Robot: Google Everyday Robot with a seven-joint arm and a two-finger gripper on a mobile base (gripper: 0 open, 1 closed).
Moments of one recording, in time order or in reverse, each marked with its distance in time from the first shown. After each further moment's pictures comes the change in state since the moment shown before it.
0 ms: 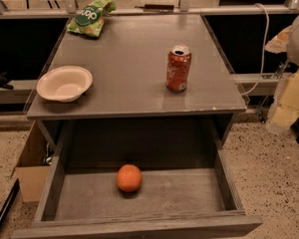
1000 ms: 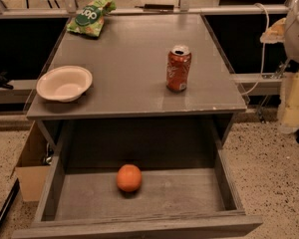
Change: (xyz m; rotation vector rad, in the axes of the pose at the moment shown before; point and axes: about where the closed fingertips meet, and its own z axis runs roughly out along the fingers) arm -0.005 0.003 -0.015 0.047 0.112 -0.174
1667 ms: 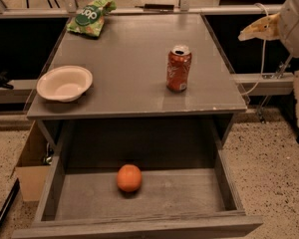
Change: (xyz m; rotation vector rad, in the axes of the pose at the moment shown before) arm -0.009 0.003 -0.013 -0.008 -0.014 -0.392
